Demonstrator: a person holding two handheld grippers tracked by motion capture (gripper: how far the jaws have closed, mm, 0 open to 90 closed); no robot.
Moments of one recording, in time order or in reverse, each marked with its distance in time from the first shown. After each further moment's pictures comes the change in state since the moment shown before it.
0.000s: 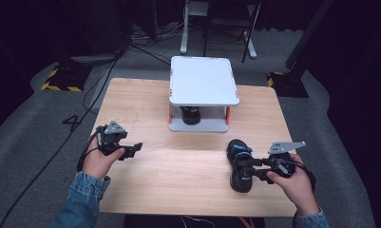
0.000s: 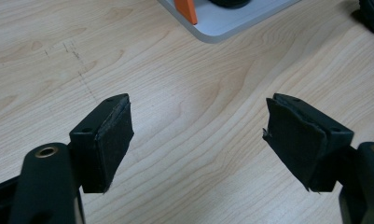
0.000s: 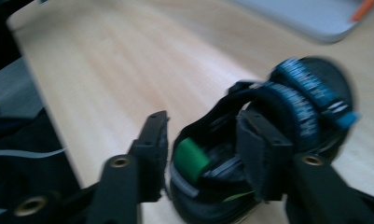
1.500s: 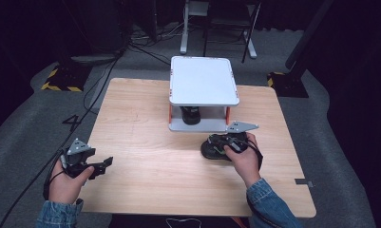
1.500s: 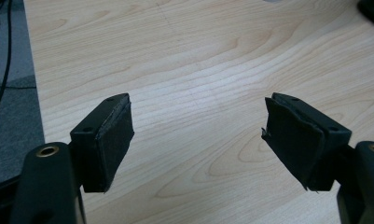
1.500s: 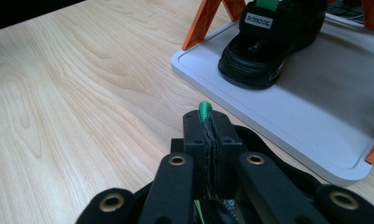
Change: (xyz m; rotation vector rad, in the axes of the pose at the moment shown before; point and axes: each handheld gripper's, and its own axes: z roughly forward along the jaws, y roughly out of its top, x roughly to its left) left arm 0.018 -0.067 -0.069 -0.002 0.147 -0.133; right arm 0.004 0.068 0.115 -0.150 -0.103 -0.107
